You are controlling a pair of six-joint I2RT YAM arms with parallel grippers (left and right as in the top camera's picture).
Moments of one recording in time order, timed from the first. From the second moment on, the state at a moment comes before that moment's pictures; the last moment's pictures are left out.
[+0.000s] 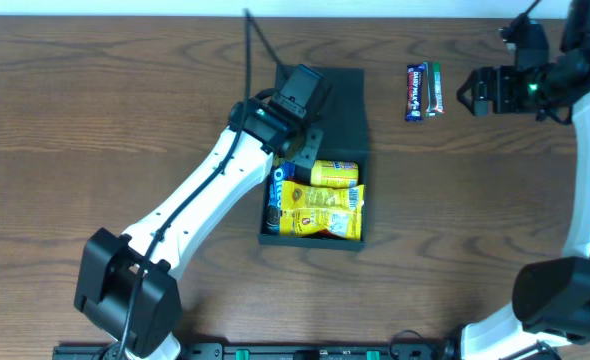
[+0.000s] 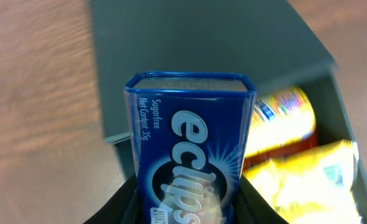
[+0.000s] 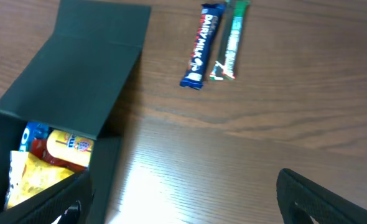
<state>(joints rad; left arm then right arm) -0.62 1.80 1.57 -0.91 -0.05 -0.11 -0.22 1.77 1.89 -1.26 -0.34 -0.23</state>
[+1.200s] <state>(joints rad) -0.93 1.90 1.49 -0.79 -0.44 0.64 -0.35 1.77 1.89 -1.23 -0.42 -0.20</state>
